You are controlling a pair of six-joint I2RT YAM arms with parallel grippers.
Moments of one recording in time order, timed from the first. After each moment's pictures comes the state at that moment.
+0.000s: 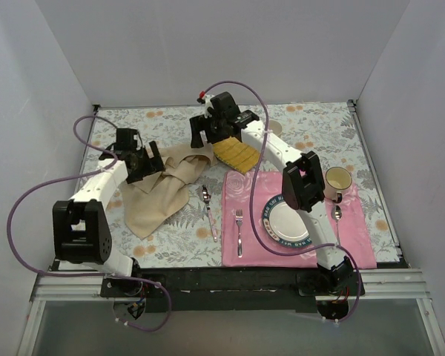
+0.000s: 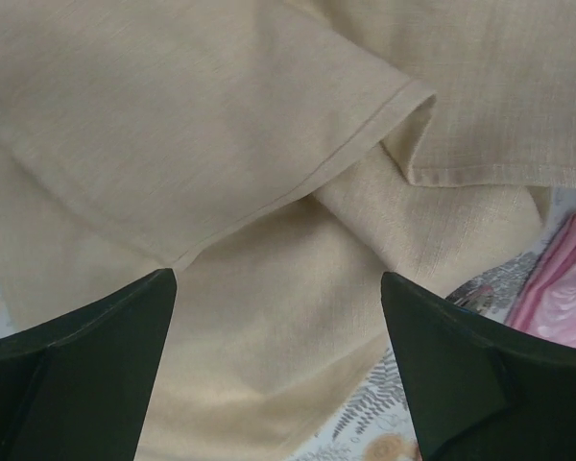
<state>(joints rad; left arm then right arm) -0.01 1.48 1.05 -0.52 0.08 -0.43 0.66 2.36 2.24 -0.56 -0.30 0.25</state>
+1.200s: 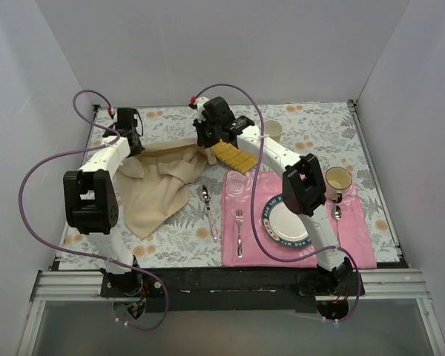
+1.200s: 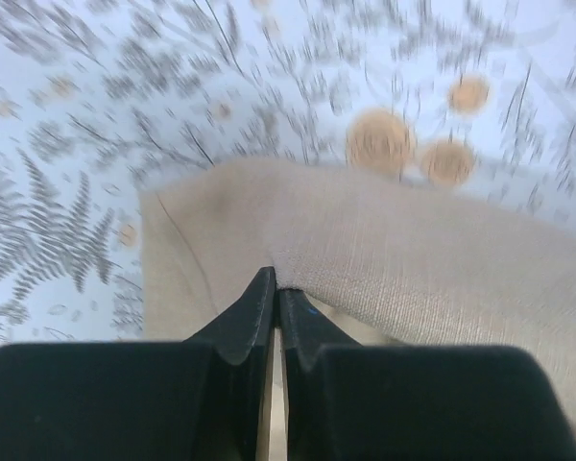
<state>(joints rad) -0.02 1.80 1.35 -0.47 -0.33 -0.30 0.72 2.30 2.13 -0.52 -0.17 0.10</state>
